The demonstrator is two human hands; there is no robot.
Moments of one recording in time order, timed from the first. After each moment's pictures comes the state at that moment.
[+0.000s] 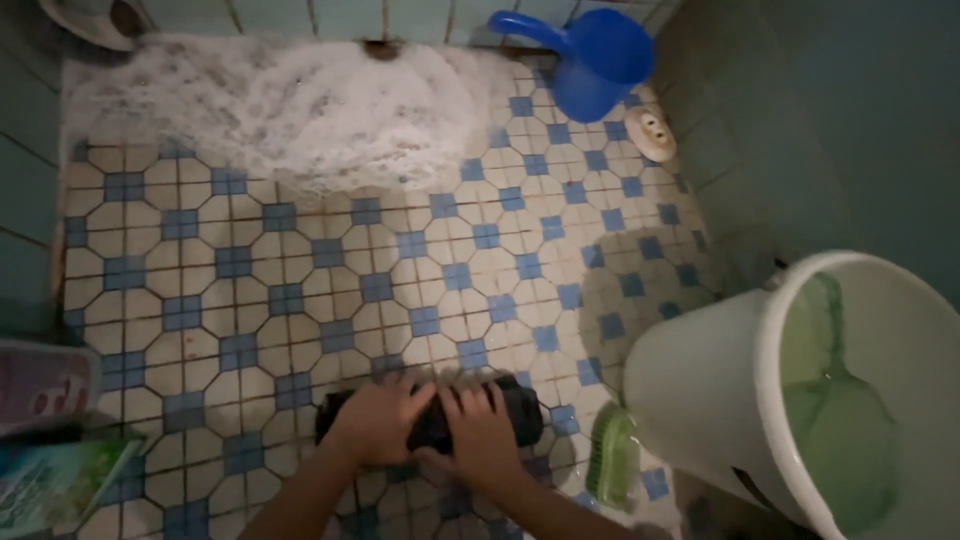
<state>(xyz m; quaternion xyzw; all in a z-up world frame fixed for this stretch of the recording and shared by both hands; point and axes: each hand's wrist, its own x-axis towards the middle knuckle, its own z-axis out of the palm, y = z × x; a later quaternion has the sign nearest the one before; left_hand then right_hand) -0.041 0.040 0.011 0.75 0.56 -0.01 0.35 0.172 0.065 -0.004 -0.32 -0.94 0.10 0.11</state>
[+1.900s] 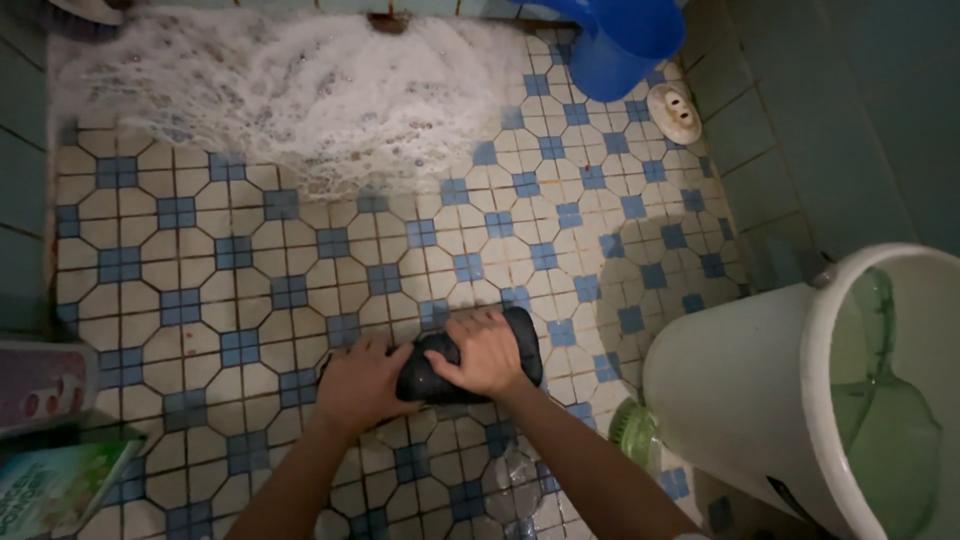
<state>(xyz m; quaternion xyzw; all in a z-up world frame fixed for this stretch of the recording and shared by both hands) -0.066 0.053 -0.017 0.70 0.68 0.01 0.21 0.125 0.167 -0.016 -0.28 -0.94 0.14 0.14</state>
